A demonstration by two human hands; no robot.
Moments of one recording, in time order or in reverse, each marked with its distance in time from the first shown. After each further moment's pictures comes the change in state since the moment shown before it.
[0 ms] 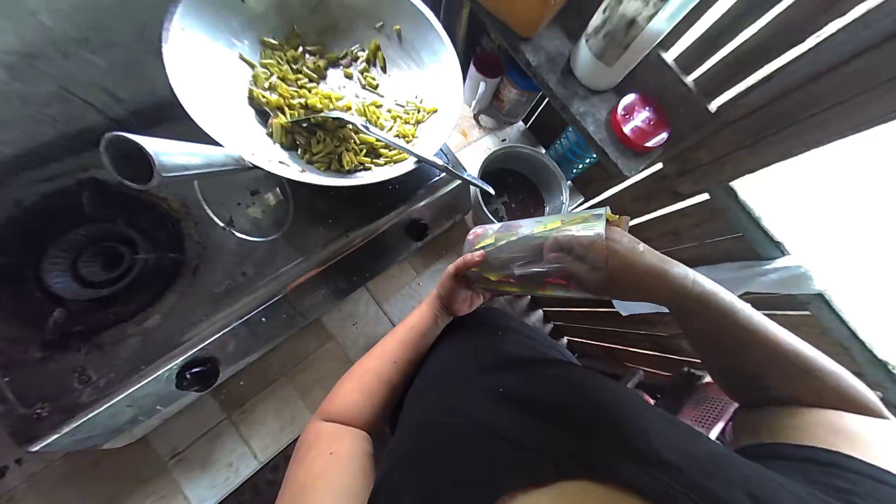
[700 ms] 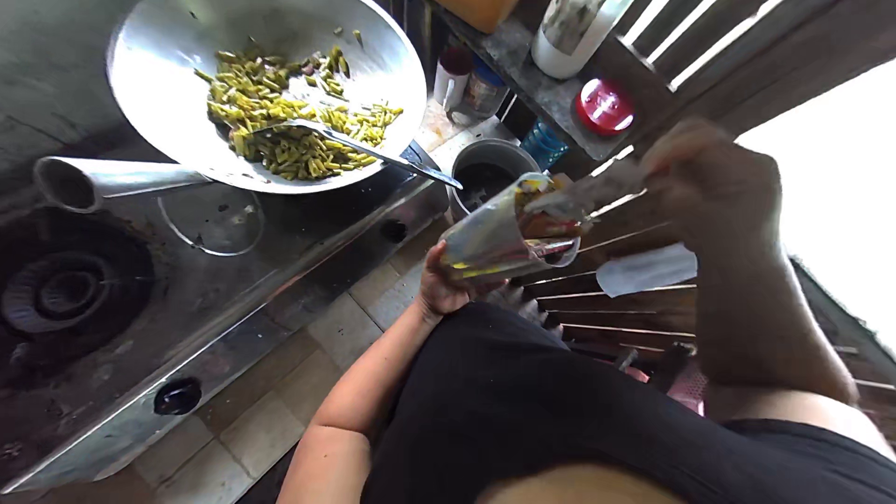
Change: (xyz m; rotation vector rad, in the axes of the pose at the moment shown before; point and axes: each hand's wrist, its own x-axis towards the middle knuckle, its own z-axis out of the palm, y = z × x) left_hand 0.007 -0.021 -0.014 -0.237 -0.066 -0.043; right_hand -0.049 0.034 -0.041 0.263 0.690 -0.251
